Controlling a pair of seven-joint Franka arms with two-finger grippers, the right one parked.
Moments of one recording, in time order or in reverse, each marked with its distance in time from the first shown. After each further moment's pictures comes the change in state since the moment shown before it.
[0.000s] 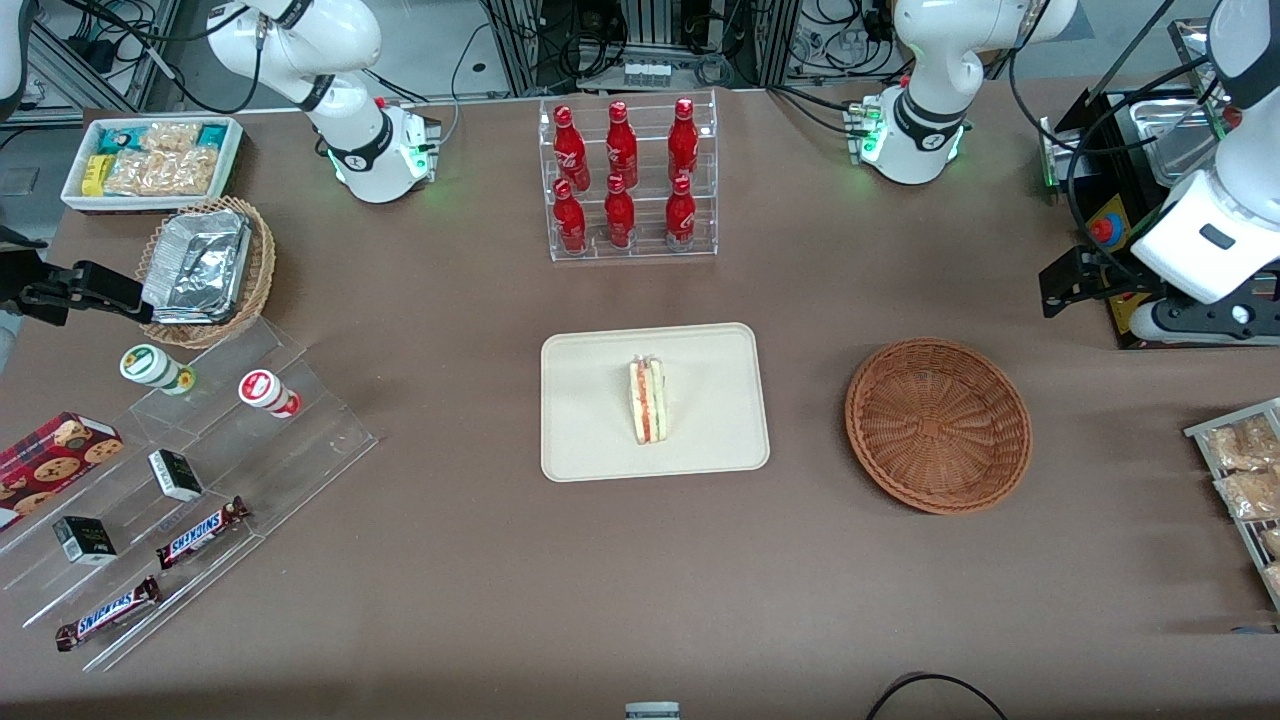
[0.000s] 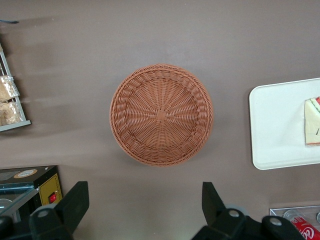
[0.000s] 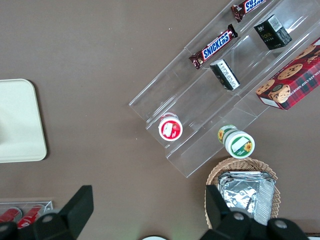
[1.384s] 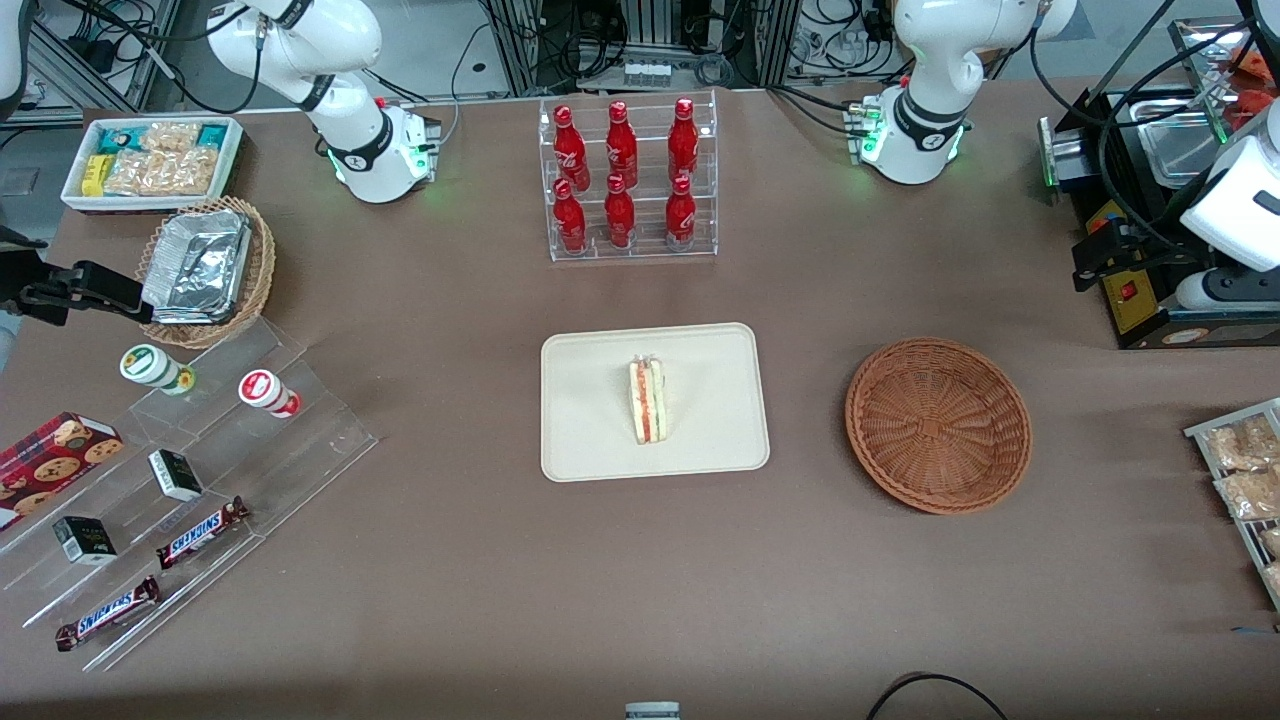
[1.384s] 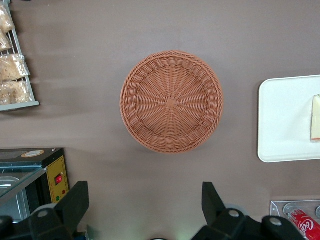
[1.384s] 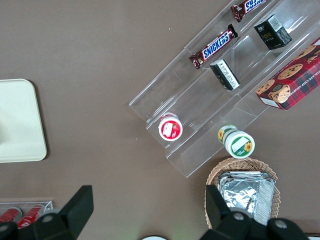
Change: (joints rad) arm 0.007 -0.051 0.051 -0.037 -0.005 -0.045 -0.001
